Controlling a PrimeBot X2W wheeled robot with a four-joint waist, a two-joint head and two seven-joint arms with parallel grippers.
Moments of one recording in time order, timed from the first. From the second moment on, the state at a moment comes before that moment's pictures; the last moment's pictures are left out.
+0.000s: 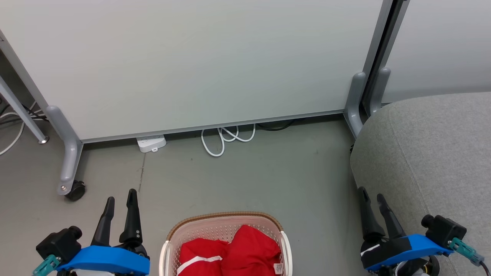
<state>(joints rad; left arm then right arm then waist) -0.11 0.04 -0.01 0.25 -0.60 -0.09 -0.13 -0.09 -0.05 0.06 0.31 0.63 0.13 -0.12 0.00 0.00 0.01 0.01</state>
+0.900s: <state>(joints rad) -0.12 0.04 -0.05 0.27 -0.32 -0.09 -0.19 -0.10 -0.05 0.09 0.34 0.35 0.13 -0.19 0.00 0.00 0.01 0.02</state>
